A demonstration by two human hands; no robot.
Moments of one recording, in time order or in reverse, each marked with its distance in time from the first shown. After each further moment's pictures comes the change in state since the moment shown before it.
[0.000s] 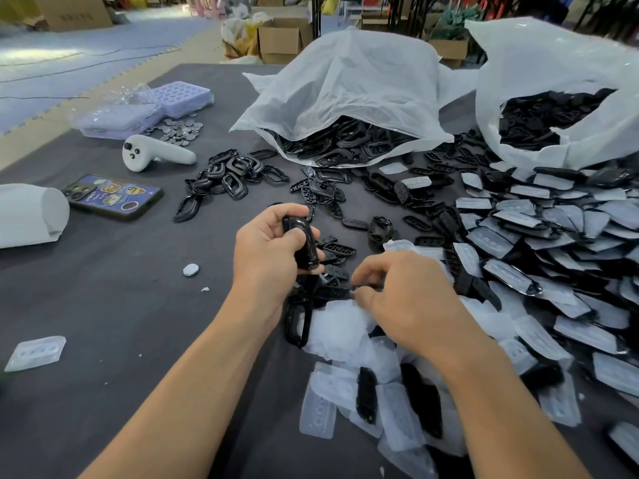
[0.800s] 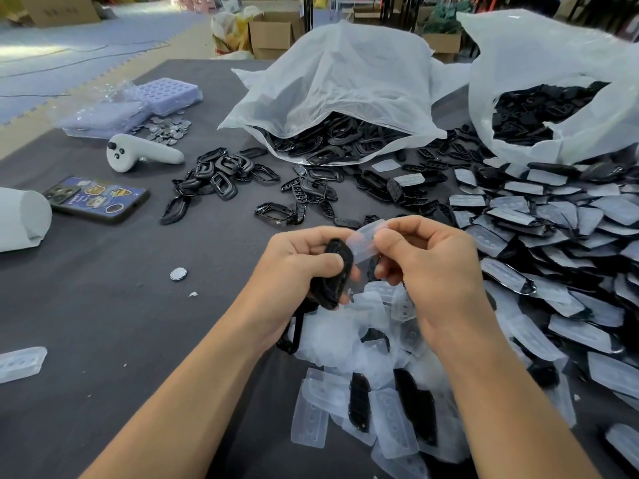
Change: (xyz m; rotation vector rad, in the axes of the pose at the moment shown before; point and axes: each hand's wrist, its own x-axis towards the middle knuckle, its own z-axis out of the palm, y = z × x) left_hand -0.015 0.003 0.005 0.039 -0.511 -0.094; right_hand 0.008 0.003 -0.013 0.977 0.266 0.161
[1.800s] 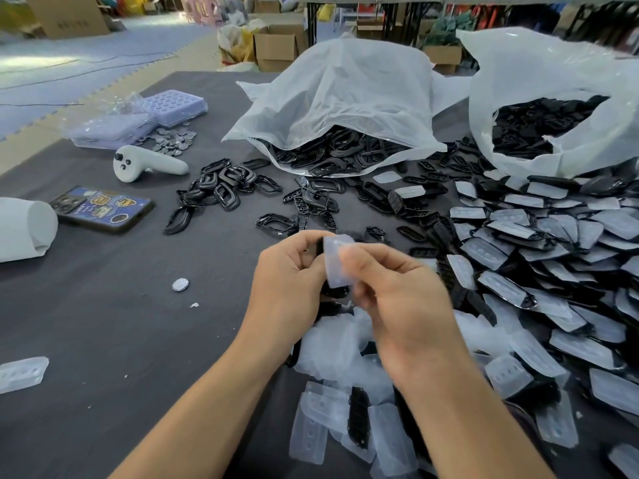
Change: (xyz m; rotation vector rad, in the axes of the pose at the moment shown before) left_hand -0.001 -0.006 0.013 0.213 0.345 0.178; right_hand -0.023 -0.005 0.029 0.328 -0.148 0.195
